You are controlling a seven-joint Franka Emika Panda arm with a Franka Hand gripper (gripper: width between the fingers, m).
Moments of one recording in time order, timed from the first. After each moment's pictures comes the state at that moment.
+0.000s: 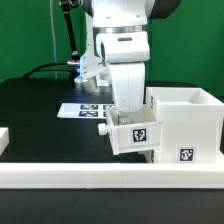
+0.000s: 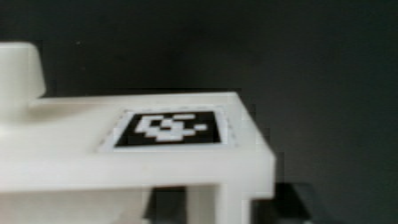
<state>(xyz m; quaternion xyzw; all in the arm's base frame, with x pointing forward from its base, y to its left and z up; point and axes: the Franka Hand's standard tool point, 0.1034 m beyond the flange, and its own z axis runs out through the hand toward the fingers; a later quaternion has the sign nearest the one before) 0.543 0.008 0.054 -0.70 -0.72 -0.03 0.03</state>
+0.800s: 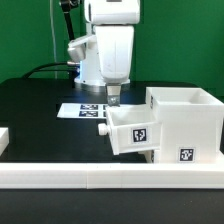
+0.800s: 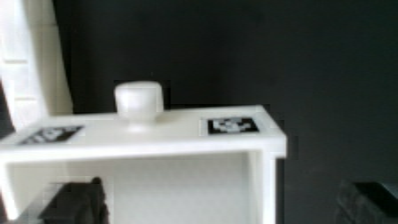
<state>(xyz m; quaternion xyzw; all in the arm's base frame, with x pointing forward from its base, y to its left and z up) 0.561 -0.020 0.104 -0.71 -0.71 -0.02 0.00</state>
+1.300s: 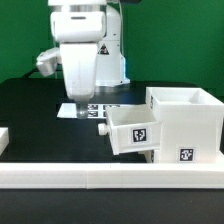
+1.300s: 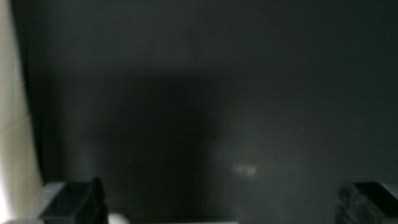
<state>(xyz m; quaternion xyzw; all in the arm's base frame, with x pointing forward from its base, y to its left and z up) 0.544 -0.072 0.066 -0.70 -0.72 -0.01 0.03</state>
